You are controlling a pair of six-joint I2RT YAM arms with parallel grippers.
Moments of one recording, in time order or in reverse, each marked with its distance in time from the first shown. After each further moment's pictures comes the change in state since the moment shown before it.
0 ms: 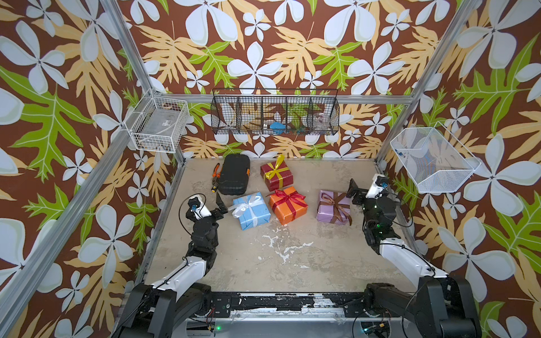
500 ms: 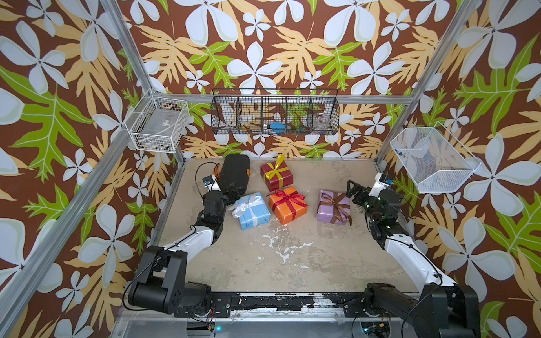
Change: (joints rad) left arm -0.002 0.334 0.361 -0.292 0.238 -0.161; right arm -0.056 -0.008 0.065 -0.315 -0.256 0.272
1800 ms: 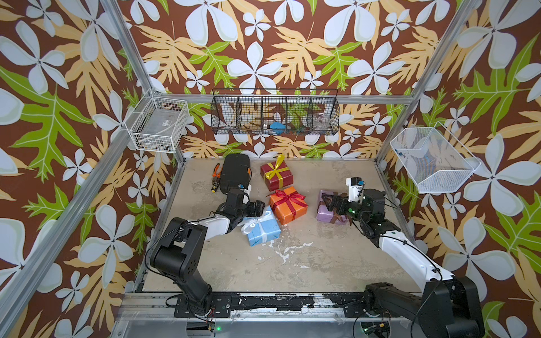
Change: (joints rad) left arm -0.167 0.235 0.104 -0.252 0.425 0.060; right arm 0.164 0.016 0.043 -0.181 -0.268 -0.060
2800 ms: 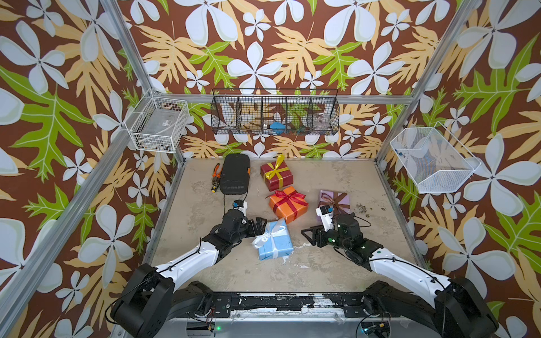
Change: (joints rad) left arm -0.143 -0.470 -0.307 -0.152 -0.088 -0.295; right arm 0.404 -0.059 -0.238 0.049 0.034 0.055
